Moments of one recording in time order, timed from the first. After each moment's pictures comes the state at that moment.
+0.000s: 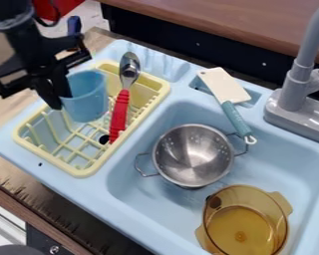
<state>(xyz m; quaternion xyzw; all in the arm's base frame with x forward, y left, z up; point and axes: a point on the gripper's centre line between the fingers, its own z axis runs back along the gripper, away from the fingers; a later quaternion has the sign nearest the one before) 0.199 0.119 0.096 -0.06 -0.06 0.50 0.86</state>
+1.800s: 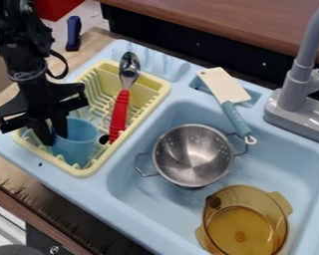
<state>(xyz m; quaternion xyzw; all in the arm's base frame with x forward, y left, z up) 0.185 0.126 0.049 0.03 -0.05 0.48 0.87</state>
